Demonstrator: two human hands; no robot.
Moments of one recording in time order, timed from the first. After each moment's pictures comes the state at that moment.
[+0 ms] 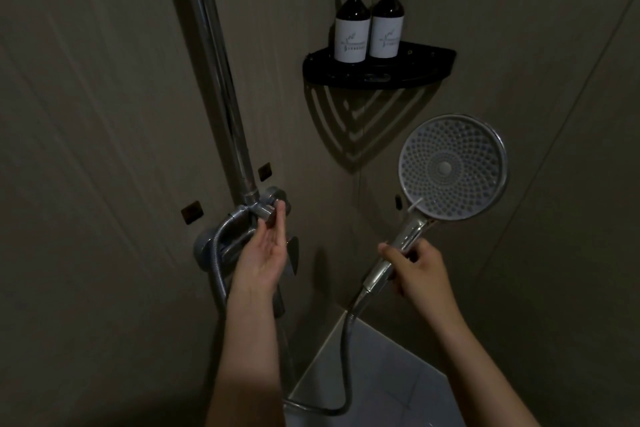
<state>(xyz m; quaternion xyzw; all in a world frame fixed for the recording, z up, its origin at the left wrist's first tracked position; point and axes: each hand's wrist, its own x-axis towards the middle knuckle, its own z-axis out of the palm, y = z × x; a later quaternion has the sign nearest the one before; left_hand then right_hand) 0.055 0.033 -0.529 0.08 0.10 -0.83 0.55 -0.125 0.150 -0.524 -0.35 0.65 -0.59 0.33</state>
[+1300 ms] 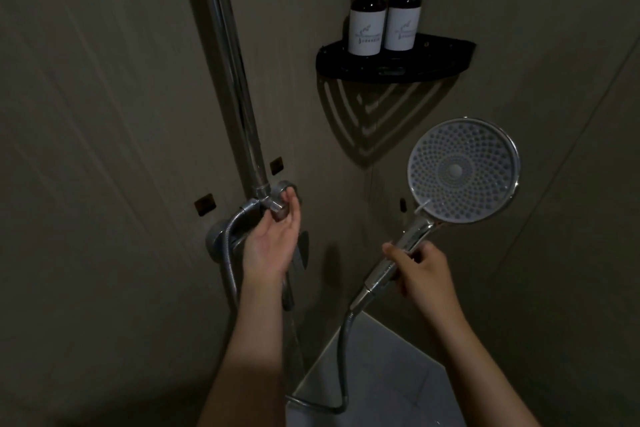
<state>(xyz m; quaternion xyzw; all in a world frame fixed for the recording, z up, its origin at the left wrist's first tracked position) 0.053 0.026 -0.528 0.06 0.05 -0.84 0.53 -0.118 0.148 -0.525 -0.33 0.63 -0.60 0.36</state>
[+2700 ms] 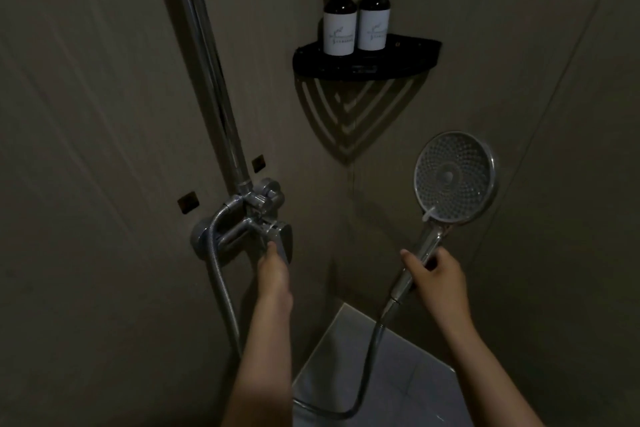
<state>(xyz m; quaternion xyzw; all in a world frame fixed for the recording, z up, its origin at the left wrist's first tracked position) 0.024 0.051 -0.595 0.55 -0.24 -0.64 0.48 -0.151 0.184 -0.554 -0.31 0.75 -0.54 0.23</state>
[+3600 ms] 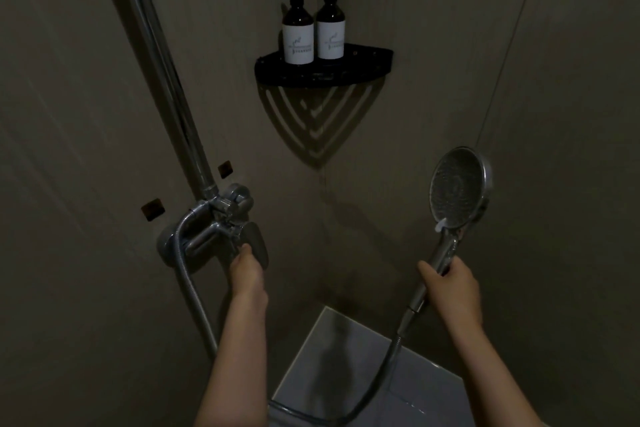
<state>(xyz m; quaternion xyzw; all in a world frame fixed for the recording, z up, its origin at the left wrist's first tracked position) 0.011 0.061 -0.582 0.57 -0.23 -0.60 0.51 -0.198 0.234 -0.555 -0.24 0.82 -0.48 0.21</state>
